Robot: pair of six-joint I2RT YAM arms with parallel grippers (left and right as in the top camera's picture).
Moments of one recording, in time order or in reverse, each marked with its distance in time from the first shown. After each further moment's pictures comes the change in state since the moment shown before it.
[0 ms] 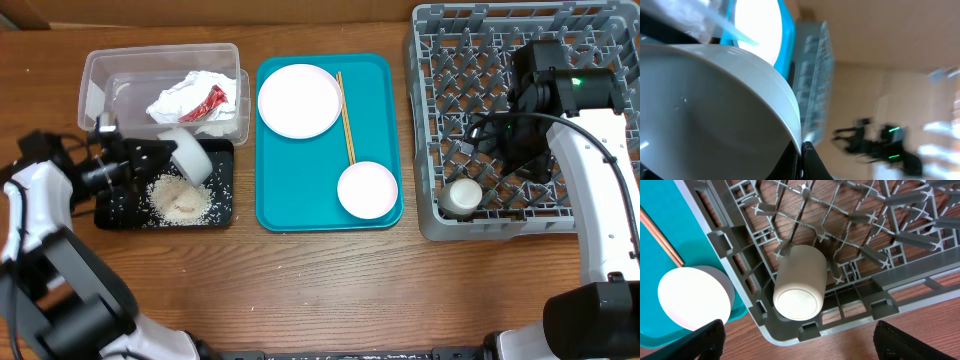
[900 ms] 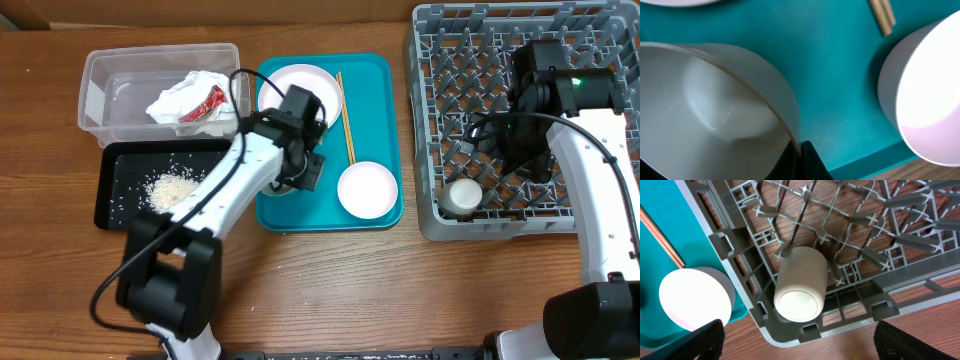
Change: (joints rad) left arm -0.974 0.117 0.076 0.137 -1.171 0.007; right arm 0.000 0.000 0.000 0.007 0.000 0.000
